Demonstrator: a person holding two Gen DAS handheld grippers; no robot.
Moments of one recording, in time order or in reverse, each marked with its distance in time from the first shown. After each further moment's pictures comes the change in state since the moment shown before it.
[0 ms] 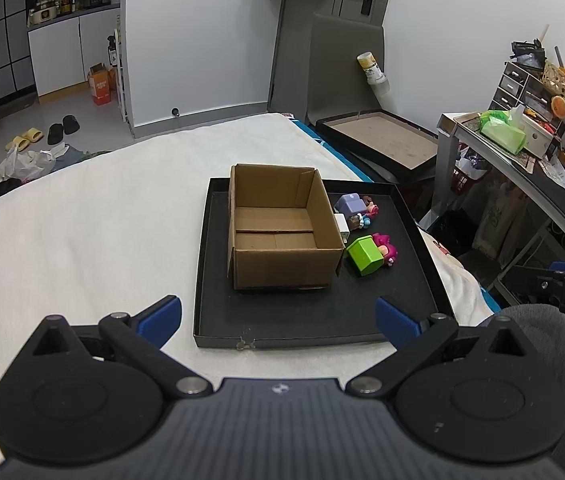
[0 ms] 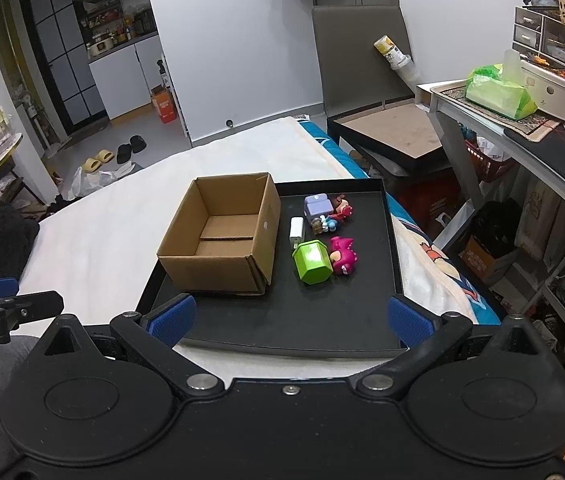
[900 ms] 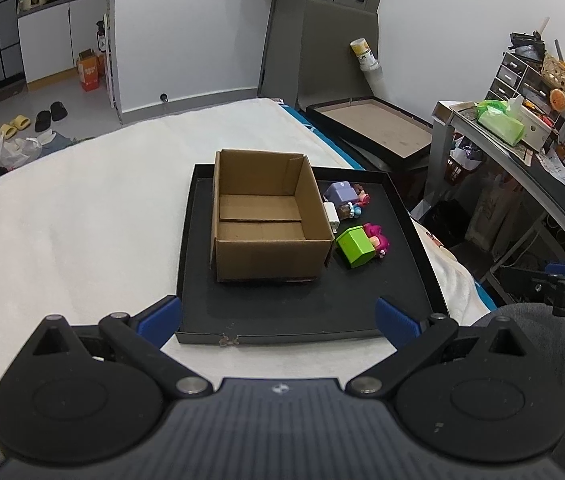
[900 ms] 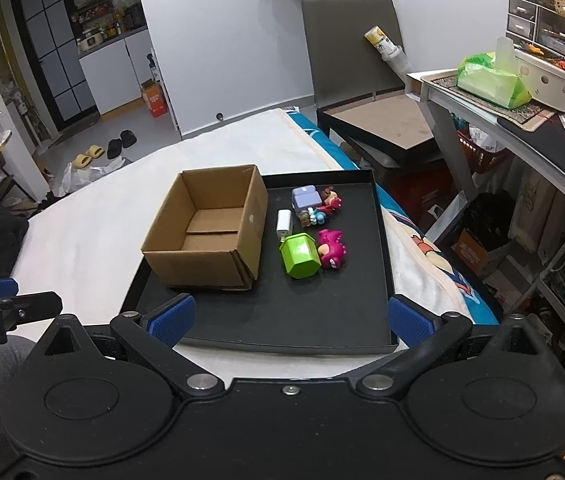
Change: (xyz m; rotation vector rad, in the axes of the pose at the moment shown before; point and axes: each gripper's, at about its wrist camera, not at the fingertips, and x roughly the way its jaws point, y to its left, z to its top) left arm 0.026 -0.007 0.005 -0.010 0.051 -0.035; right arm 0.014 -0.010 -0.003 0.008 0.028 -0.029
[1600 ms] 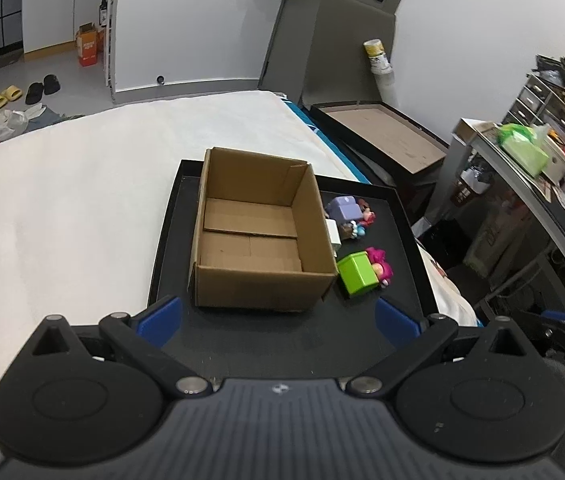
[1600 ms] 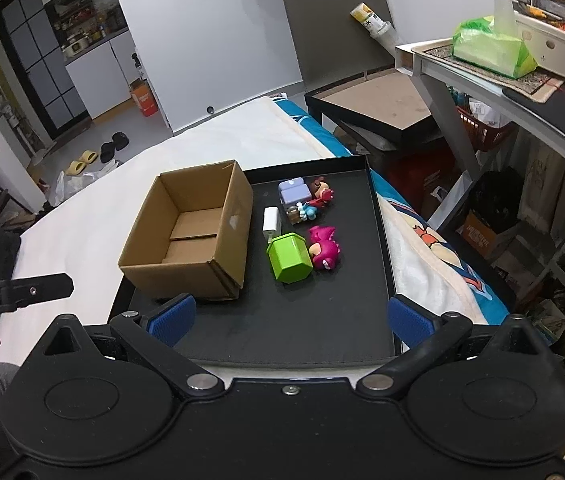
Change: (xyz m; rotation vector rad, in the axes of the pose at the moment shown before) left arm 0.065 0.013 0.032 -0.100 0.020 -0.042; right arm 0.043 -0.029 0.013 0.073 0.040 0.027
